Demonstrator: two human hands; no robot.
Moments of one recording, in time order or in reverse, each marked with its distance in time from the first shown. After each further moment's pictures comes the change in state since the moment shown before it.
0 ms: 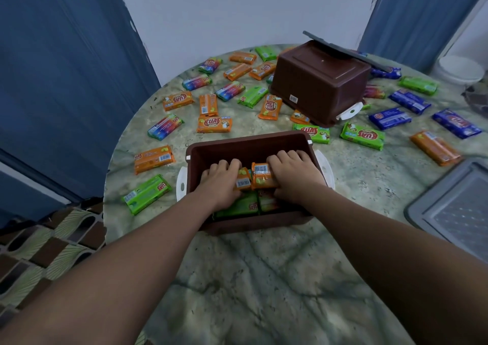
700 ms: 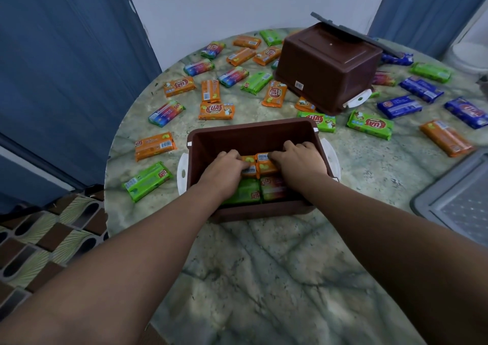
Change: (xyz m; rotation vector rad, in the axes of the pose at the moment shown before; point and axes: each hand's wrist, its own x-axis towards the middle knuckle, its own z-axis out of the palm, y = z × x) left_hand 0.002 0.003 0.007 0.039 0.045 0.104; right_hand 0.009 0.000 0.005 -0.039 -0.048 0.049
